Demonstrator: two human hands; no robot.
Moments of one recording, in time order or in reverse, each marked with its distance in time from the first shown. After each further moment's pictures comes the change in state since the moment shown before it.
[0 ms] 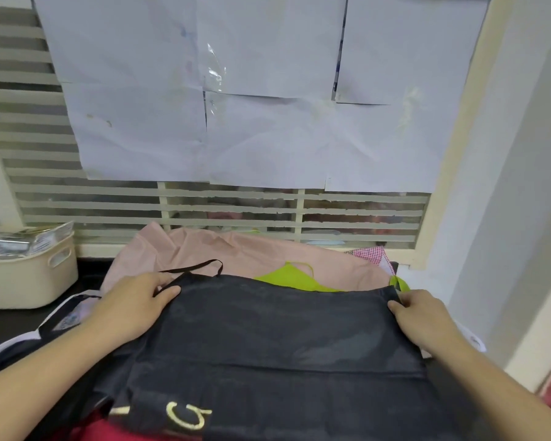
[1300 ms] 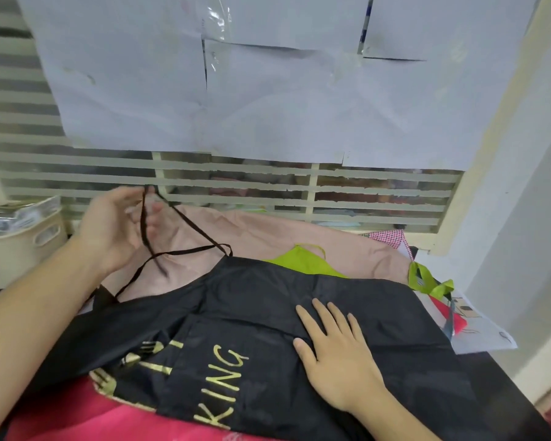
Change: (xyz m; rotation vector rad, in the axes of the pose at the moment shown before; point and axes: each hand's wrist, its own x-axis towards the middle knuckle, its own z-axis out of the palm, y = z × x) left_hand 0.078 0.006 -0.039 -1.569 0.014 -0.328; right_hand -0.062 -0.044 0.147 -0.481 -0.239 -0.505
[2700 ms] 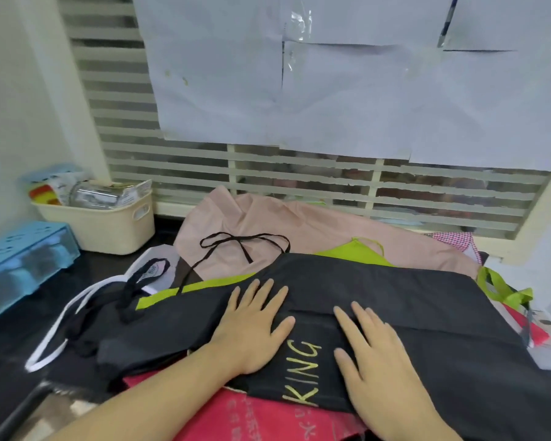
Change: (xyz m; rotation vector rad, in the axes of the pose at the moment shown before) left_hand -0.094 -0.174 -0.015 1.871 -0.299 0.238; right_hand -0.045 -0.041 -0.007 0.091 0.062 -0.099
